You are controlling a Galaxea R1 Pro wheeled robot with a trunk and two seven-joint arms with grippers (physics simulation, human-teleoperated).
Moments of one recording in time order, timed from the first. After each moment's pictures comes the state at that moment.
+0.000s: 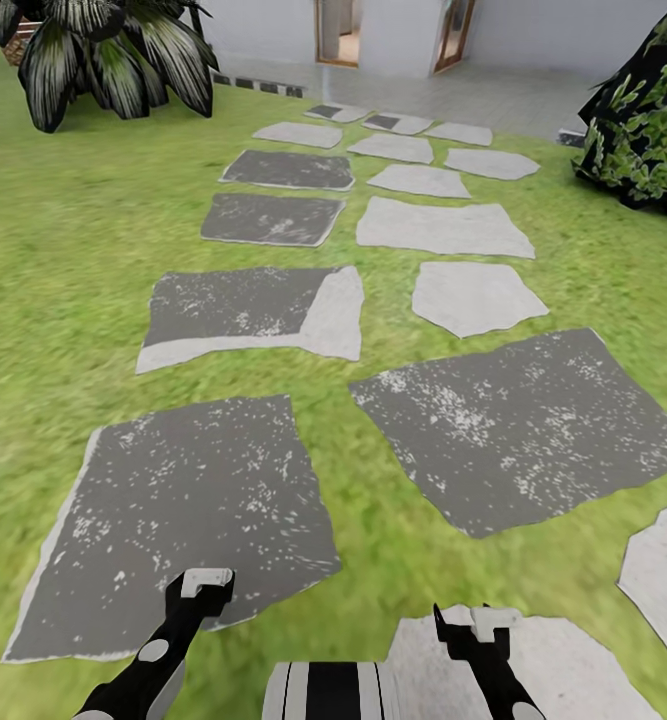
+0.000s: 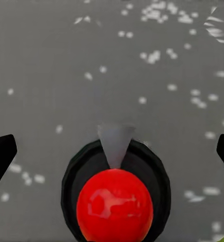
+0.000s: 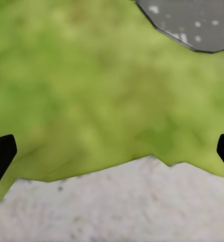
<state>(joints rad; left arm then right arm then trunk) -0.50 0.04 0.00 -0.36 -0.01 -0.33 0.01 -0.27 -0.02 -0.01 -0.62 0.00 -0.33 0.00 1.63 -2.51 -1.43</state>
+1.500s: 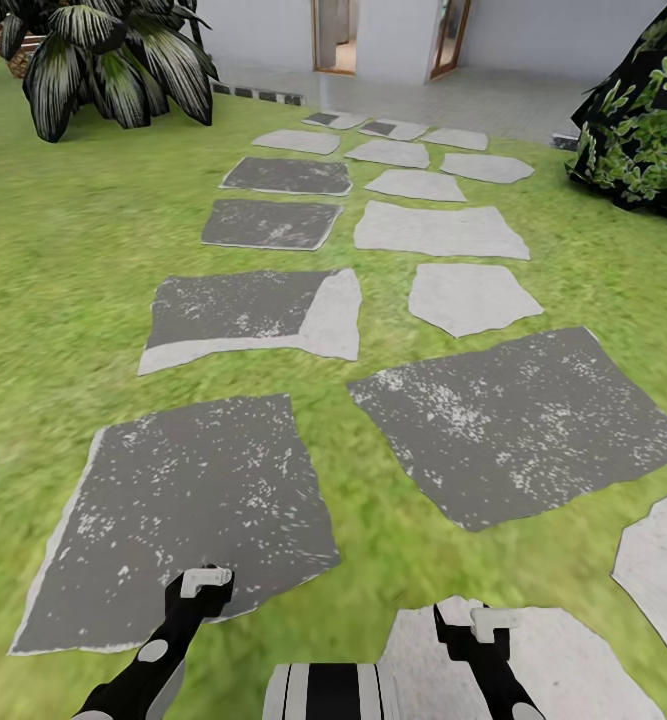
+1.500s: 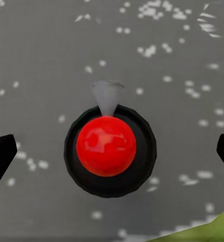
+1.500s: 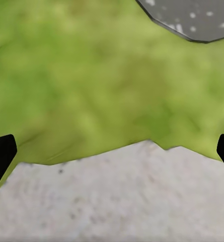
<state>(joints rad) -0.50 0.04 0.00 -0.36 -0.01 -0.33 0.01 -0.27 -0.02 -0.01 -0.62 0.00 -0.33 0.00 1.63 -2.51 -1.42</state>
